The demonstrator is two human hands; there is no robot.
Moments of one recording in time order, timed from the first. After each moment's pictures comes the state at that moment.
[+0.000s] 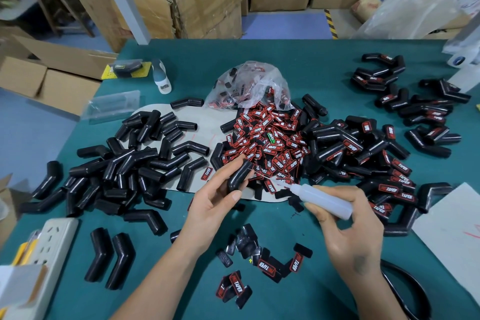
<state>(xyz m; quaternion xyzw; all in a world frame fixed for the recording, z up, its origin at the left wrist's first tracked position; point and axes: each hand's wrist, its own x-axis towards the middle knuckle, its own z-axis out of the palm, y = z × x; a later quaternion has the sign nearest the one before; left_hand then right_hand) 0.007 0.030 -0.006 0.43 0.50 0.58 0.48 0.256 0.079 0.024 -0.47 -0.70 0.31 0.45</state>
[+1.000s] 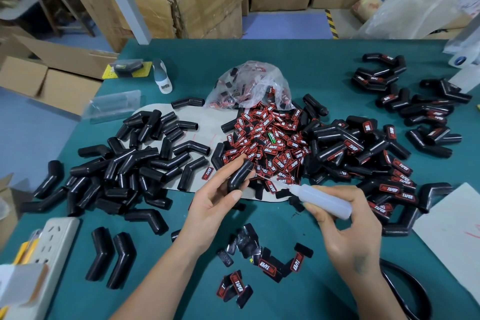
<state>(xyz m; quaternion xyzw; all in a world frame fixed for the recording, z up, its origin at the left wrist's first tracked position) 0.006 0.029 -0.004 0.43 0.50 0.59 0.47 0.254 0.078 0.025 -0.46 -0.70 0.32 0.45</state>
